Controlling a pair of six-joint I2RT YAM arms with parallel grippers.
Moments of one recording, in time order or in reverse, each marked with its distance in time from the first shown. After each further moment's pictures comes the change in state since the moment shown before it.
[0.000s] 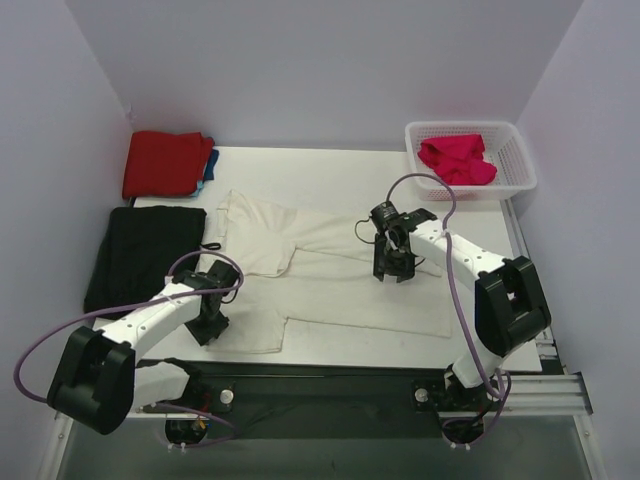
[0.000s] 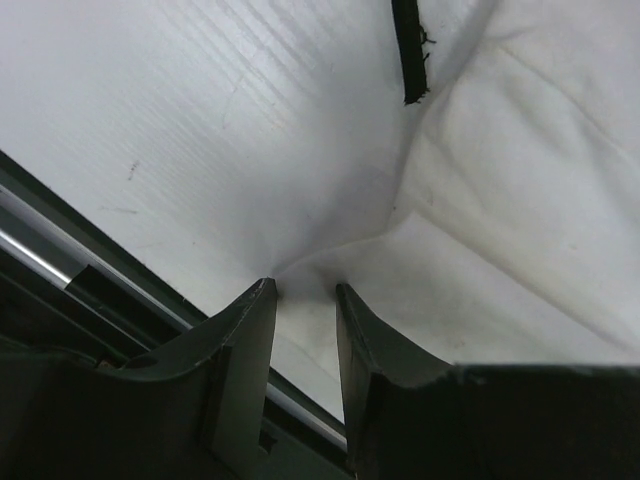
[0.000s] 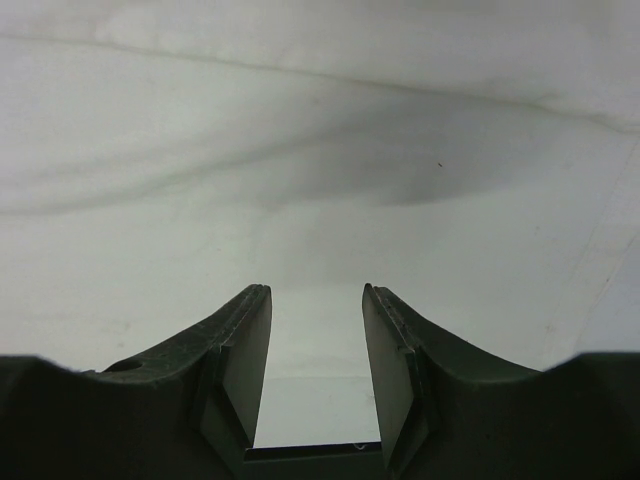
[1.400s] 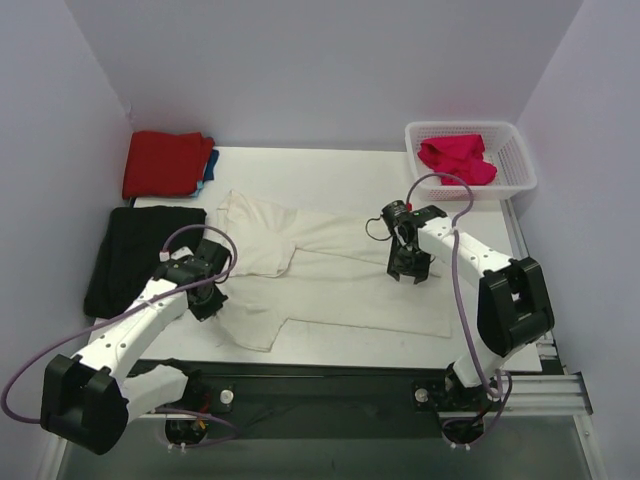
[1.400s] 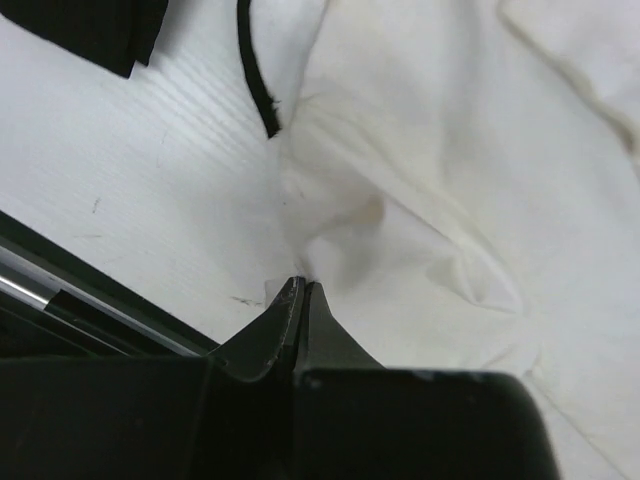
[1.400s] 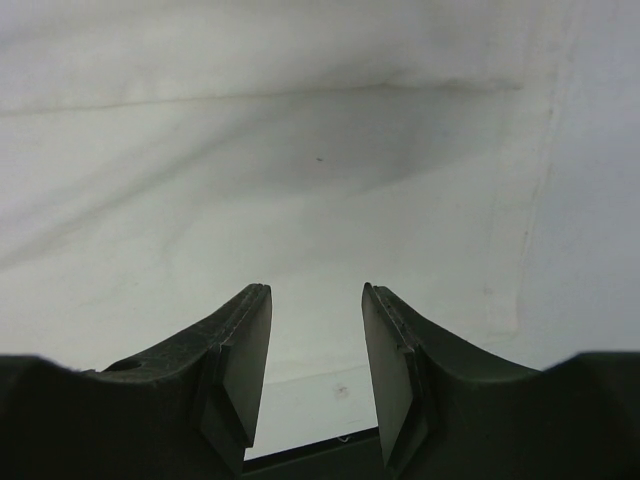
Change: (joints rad) left arm 0.043 -0.097 0.148 -0.019 0.021 0.115; right arm -0.064 -0.006 0.017 -0.089 0.101 0.089
